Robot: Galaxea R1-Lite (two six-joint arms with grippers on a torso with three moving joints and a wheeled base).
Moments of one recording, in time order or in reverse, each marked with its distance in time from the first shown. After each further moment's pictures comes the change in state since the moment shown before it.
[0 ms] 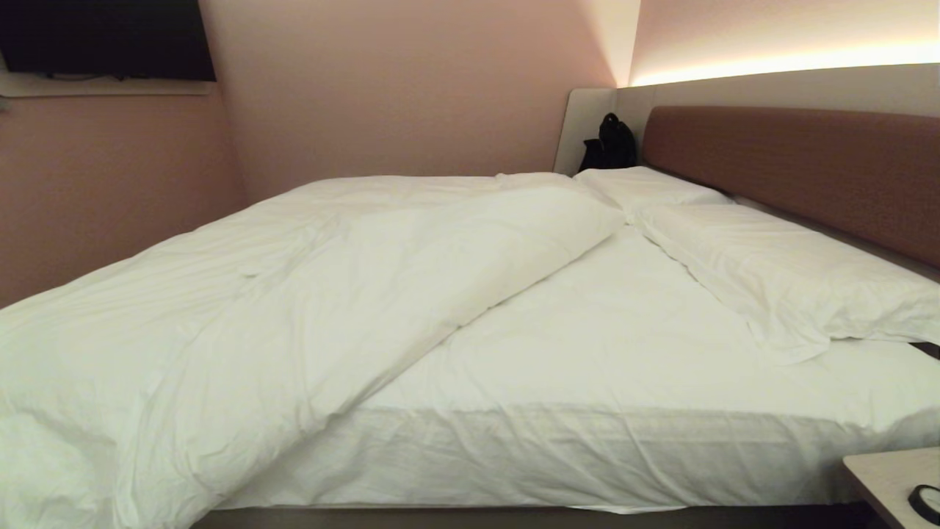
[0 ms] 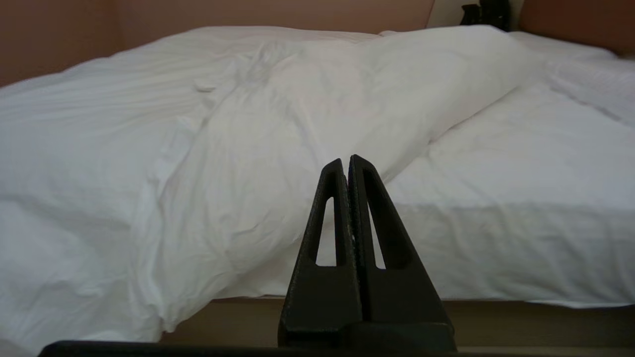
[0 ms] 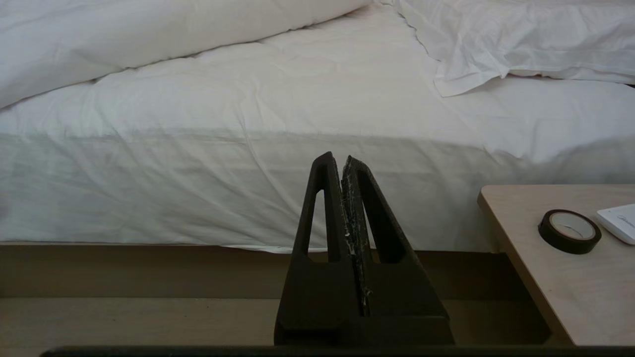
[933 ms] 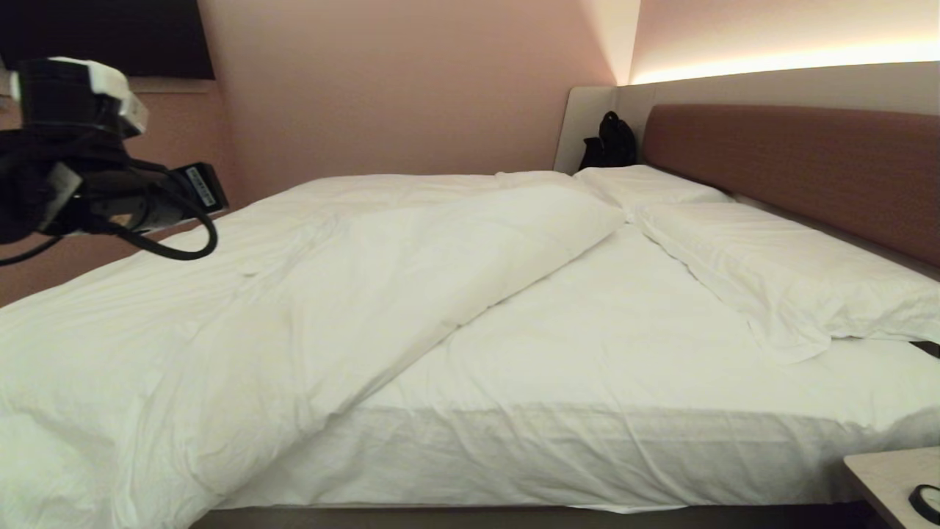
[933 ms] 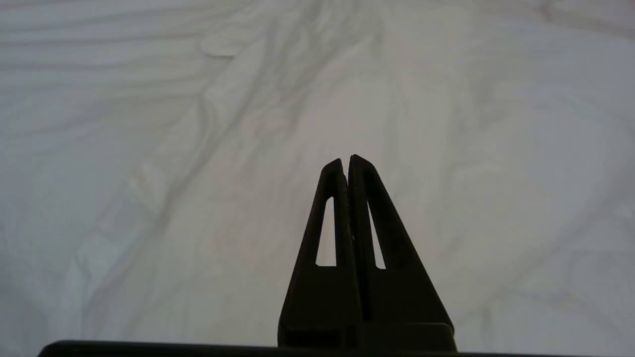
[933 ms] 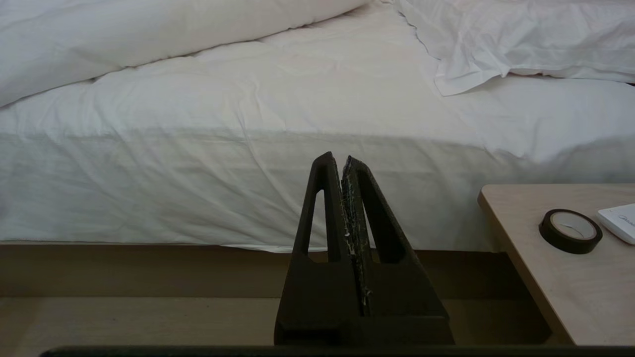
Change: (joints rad) left arm 0.027 1.611 -1.201 0.001 0.166 -0.216; right arm 0.000 0.000 0.000 0.000 0.000 0.000
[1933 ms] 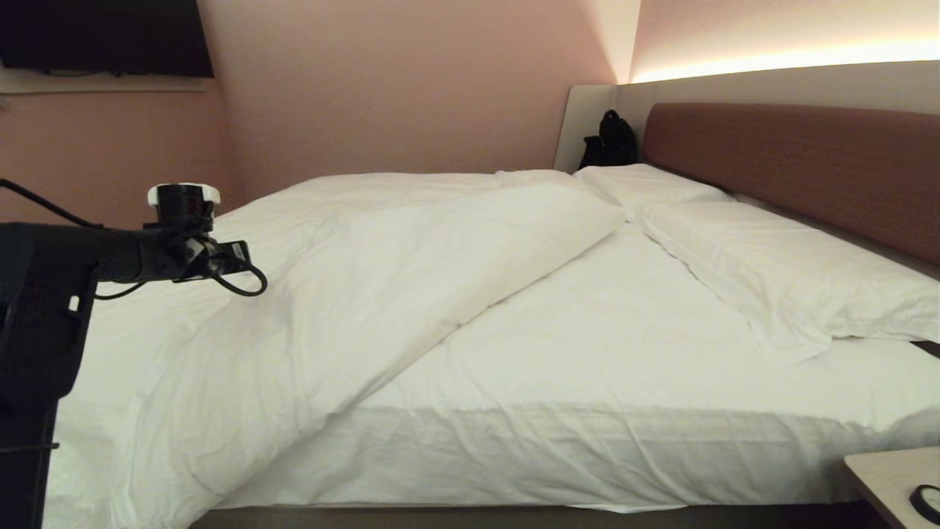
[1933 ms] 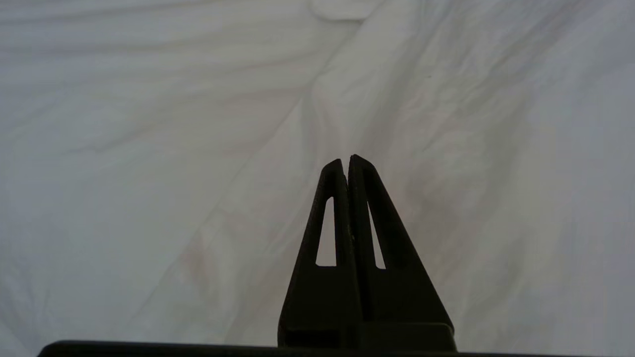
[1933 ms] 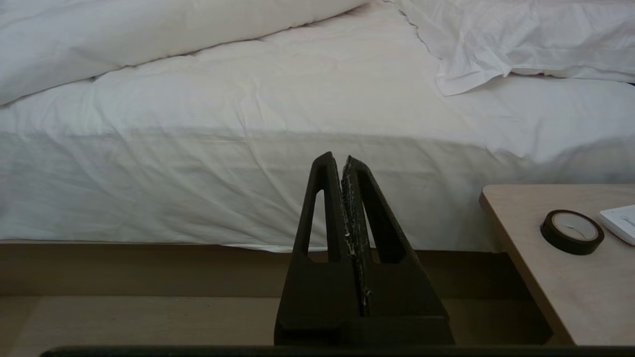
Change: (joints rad) left arm 0.151 0.628 -0.476 -0.003 0.107 0.160; right arm 0.000 0.000 0.000 0.000 0.000 0.000
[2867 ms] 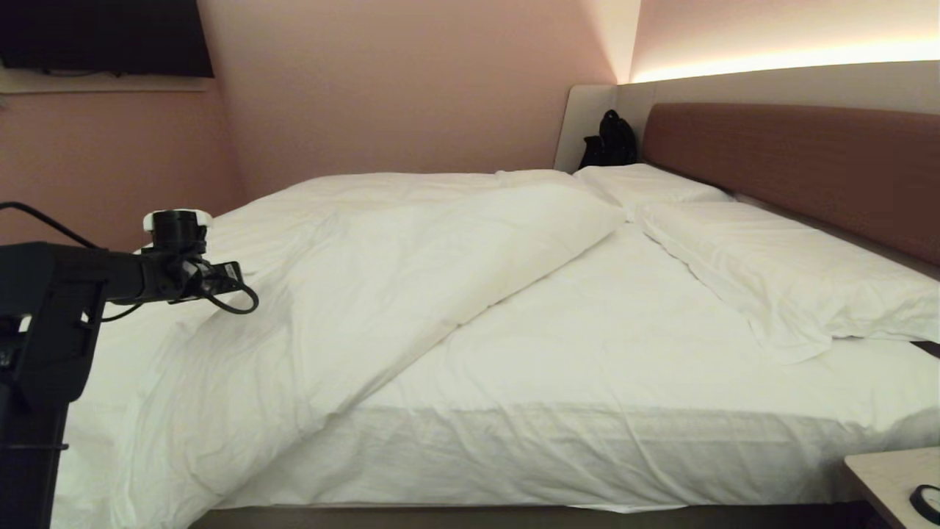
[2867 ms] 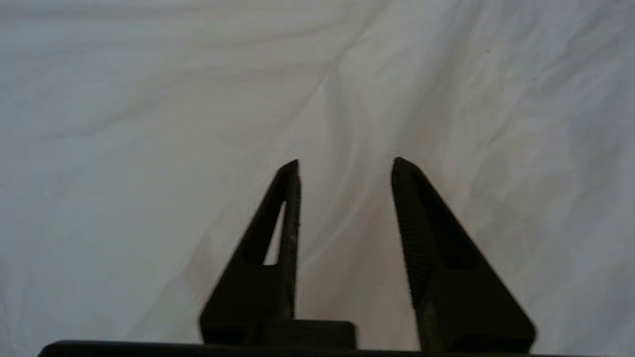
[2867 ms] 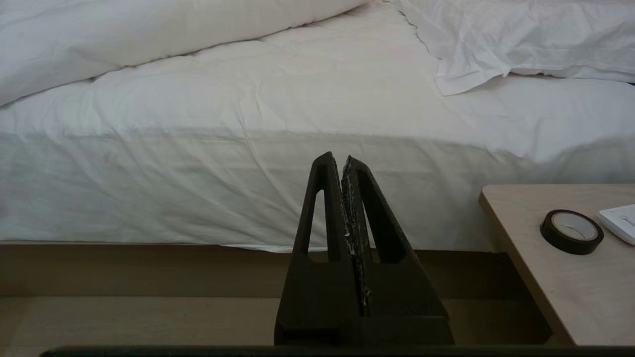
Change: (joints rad) left arm 0.042 0.074 0.001 -0.041 -0.044 -0.003; right arm 0.000 0.000 0.000 0.000 0.000 0.000
